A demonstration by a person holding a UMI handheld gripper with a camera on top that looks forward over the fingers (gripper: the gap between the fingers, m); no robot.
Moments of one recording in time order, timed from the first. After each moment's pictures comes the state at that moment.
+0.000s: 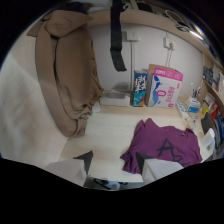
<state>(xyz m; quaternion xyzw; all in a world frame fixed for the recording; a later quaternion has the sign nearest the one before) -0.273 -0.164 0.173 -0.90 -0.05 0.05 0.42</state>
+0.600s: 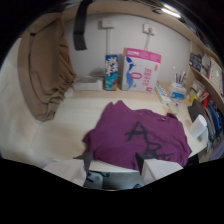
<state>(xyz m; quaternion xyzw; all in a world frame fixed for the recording) -0.144 -0.183 0.105 -0.92 -0.02 -0.01 0.39</state>
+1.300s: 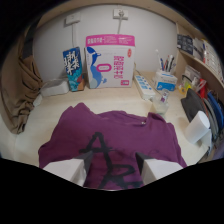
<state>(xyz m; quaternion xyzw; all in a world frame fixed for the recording) -0.005 -0.096 0.048 -0.92 0.04 -0.01 0.38</state>
